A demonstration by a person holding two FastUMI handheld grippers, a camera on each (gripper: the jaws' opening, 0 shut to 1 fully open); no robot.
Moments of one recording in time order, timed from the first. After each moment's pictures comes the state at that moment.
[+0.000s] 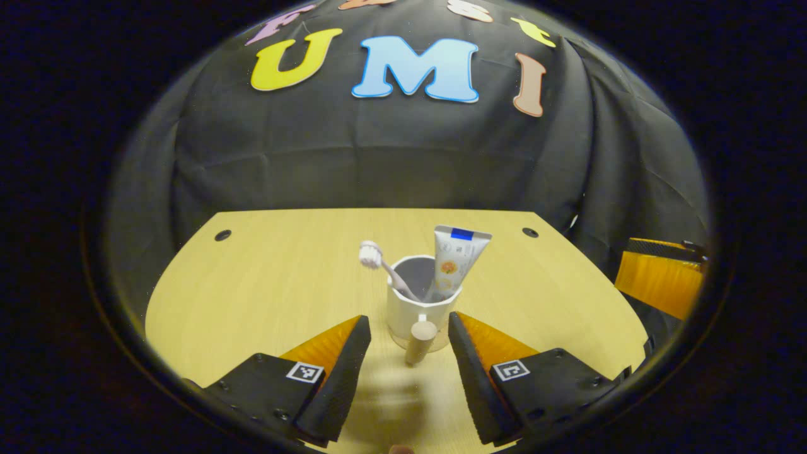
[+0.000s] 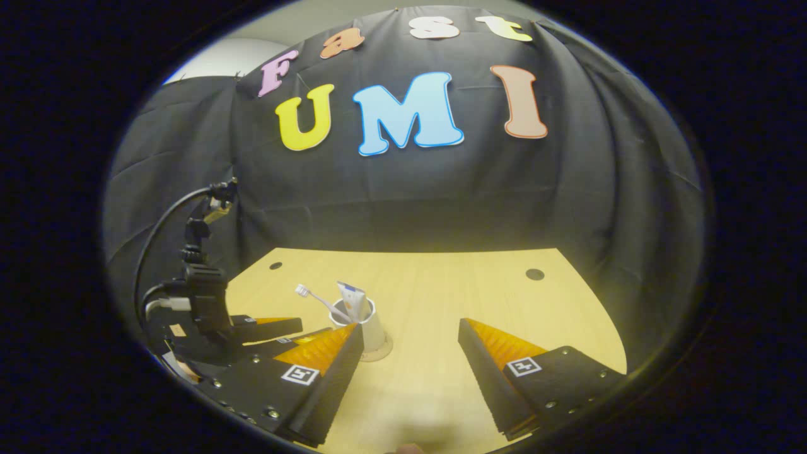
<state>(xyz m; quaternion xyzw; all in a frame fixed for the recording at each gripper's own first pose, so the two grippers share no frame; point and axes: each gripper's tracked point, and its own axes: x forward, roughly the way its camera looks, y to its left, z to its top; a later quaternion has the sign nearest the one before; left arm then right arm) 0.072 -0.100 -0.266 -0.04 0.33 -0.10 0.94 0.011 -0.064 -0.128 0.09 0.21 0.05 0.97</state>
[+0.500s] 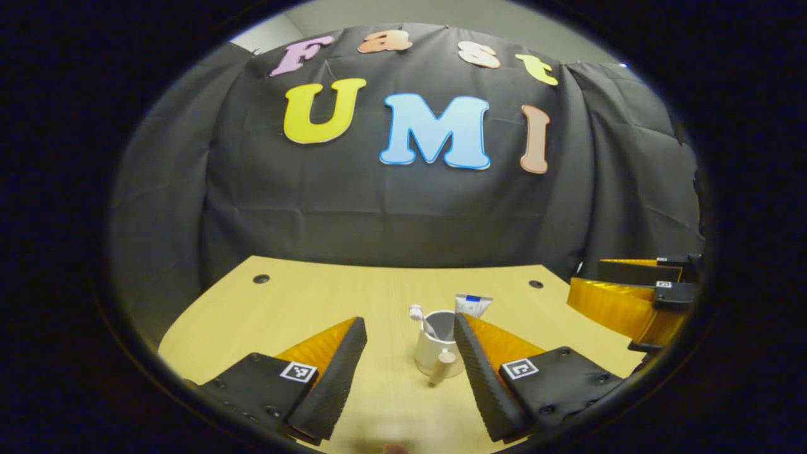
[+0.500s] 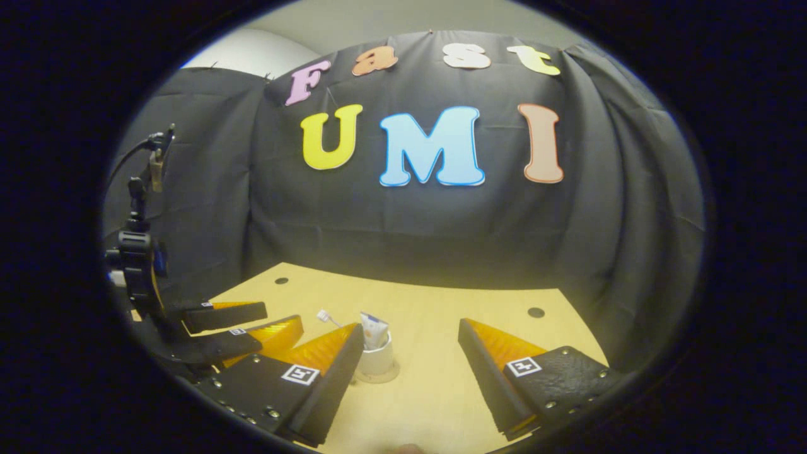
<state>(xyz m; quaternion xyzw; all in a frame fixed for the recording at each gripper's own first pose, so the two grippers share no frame) 0.062 -0.063 -0.167 -0.04 0.20 -0.07 0.98 0.030 -0.052 -0.084 0.04 0.13 0.04 0.99</state>
